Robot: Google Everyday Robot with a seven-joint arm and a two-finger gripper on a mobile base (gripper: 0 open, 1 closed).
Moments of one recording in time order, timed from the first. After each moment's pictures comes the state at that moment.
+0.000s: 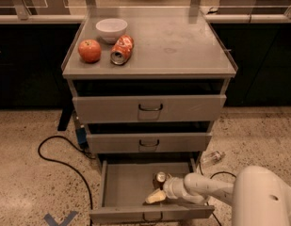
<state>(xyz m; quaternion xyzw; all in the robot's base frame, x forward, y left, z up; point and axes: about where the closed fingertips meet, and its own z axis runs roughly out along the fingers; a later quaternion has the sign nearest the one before) 0.572 -0.064 0.187 -0.37 0.85 0.24 0.30</state>
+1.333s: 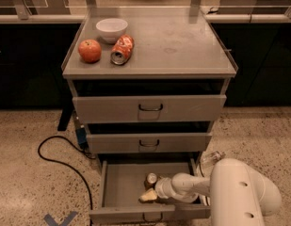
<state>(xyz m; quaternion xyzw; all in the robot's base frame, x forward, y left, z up) 0.585 -0.038 0.144 -0.37 0.86 0.21 0.28</state>
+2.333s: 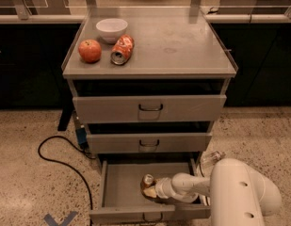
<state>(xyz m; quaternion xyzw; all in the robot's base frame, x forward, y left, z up) 0.585 -0.038 0.144 -0.37 0.86 0.21 0.28</state>
